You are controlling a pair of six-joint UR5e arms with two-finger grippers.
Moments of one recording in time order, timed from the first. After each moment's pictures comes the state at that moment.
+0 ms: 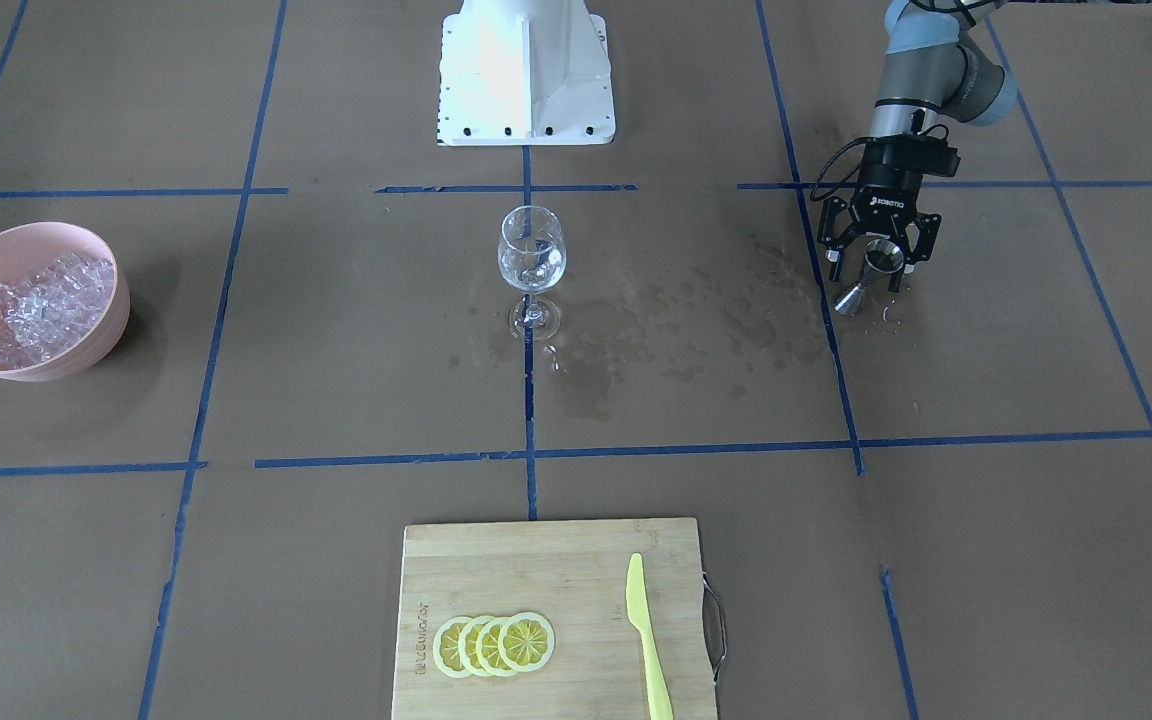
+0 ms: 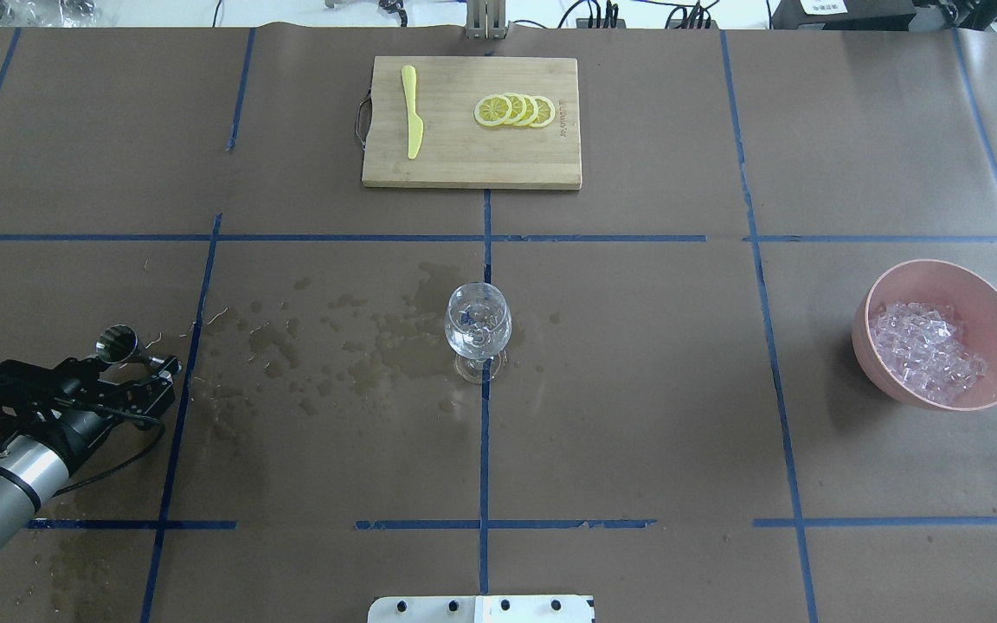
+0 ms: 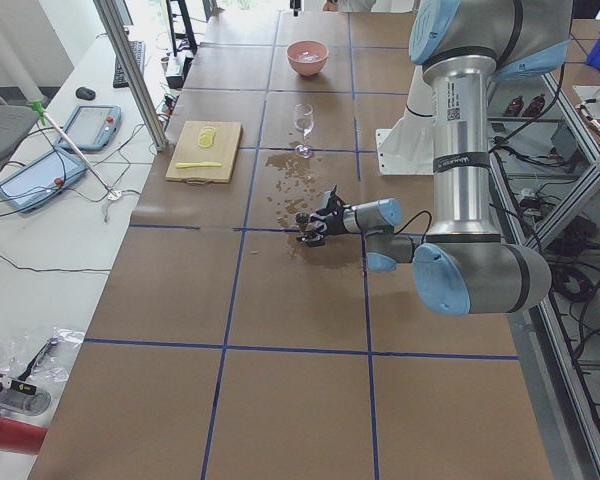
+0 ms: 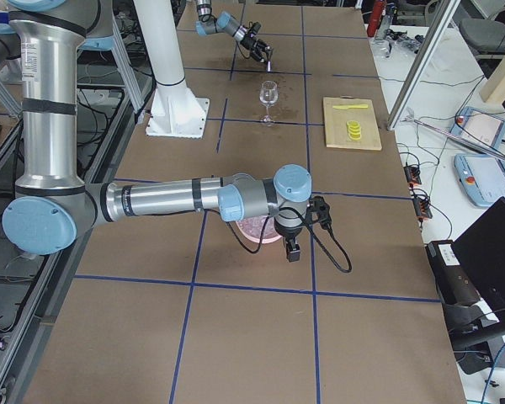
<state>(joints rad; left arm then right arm) -0.20 -1.39 -1.68 -2.85 -0.81 -1.04 1.45 -1.63 1.75 -1.49 2.38 -0.02</state>
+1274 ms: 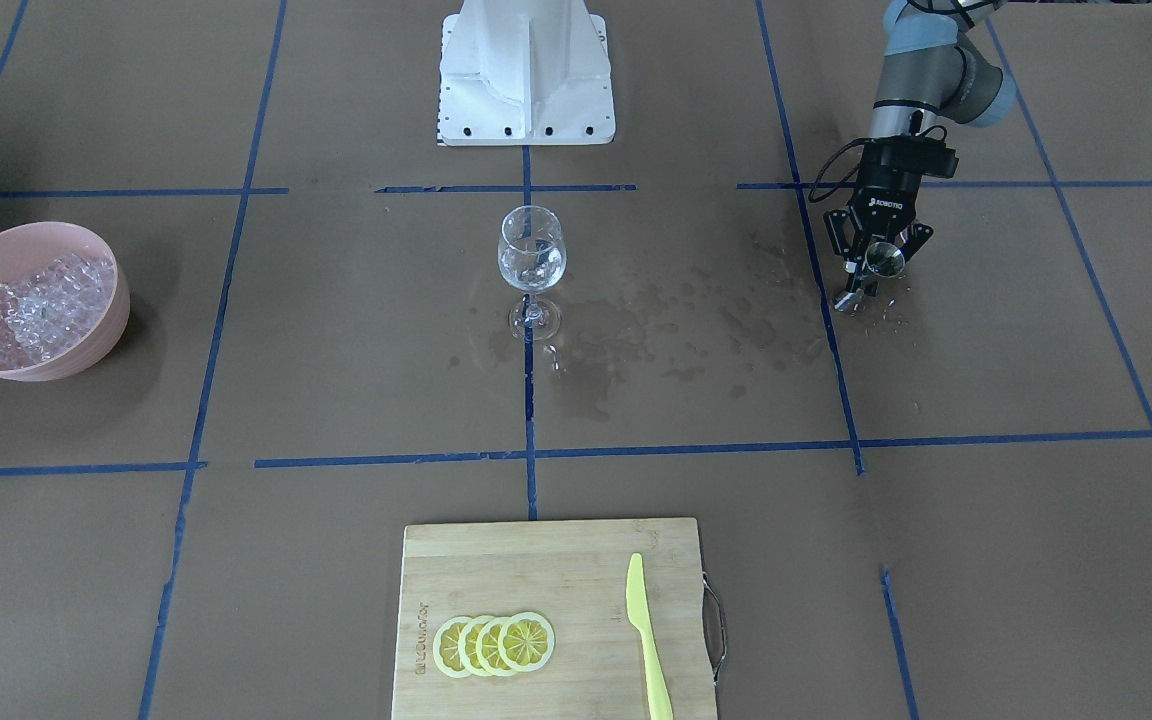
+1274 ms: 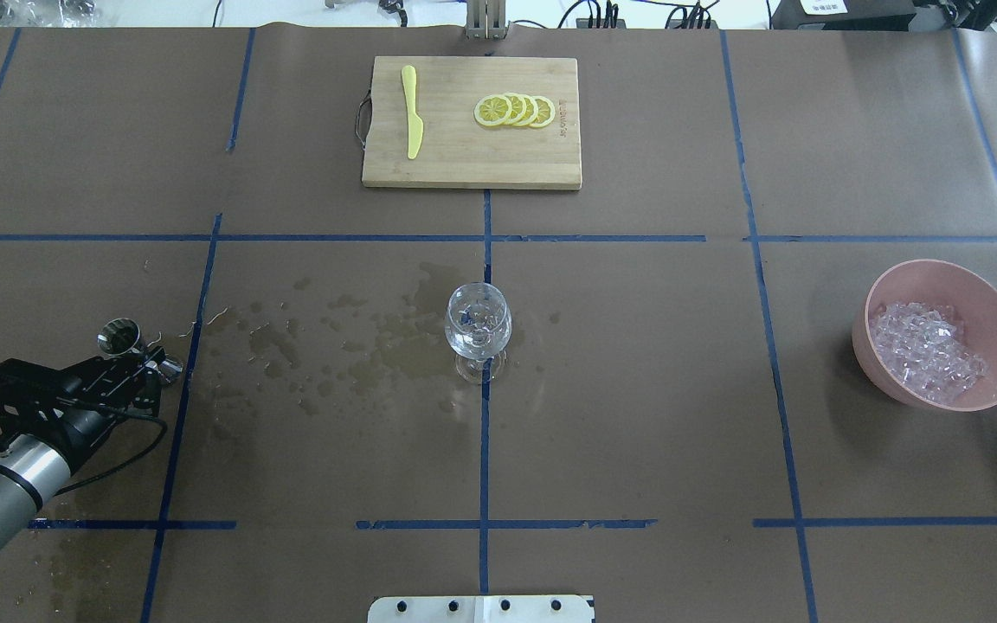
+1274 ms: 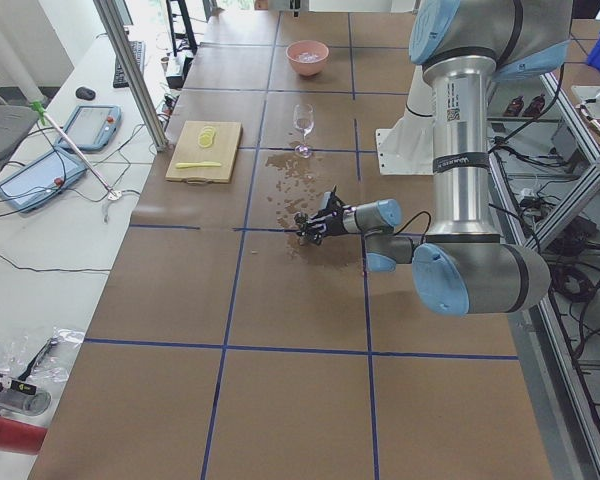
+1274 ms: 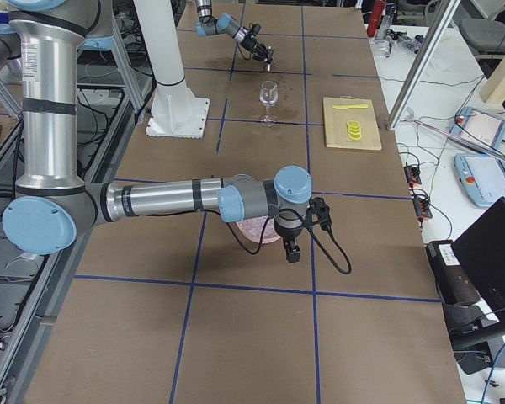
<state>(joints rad) -0.20 -1.39 -1.69 -2.85 -0.81 -1.03 1.45 -1.63 1.74 -1.48 2.38 -0.02</state>
